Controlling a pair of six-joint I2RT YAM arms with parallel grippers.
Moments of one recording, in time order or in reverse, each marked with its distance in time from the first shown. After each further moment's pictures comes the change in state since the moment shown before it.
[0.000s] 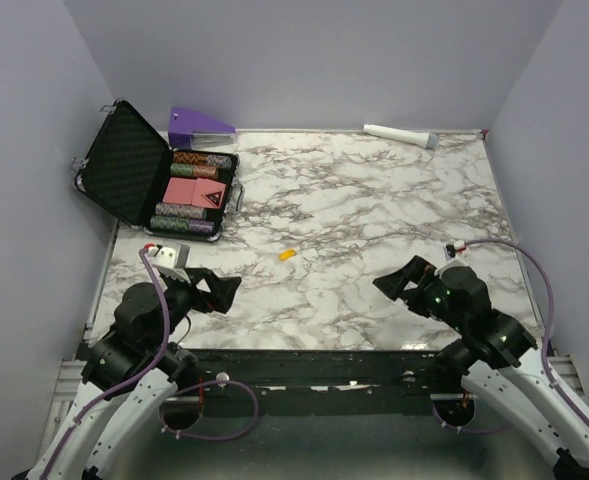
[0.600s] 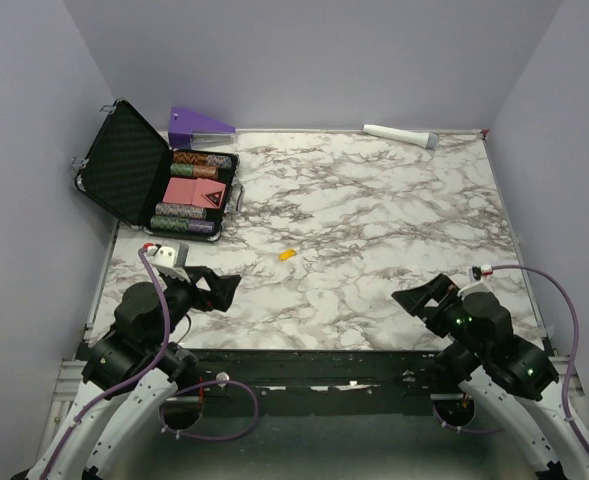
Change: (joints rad) left arm 0.000 0.000 -0.003 0.021 -0.021 0.003; right arm 0.000 -0.317 -0.005 -0.286 0.067 0.117
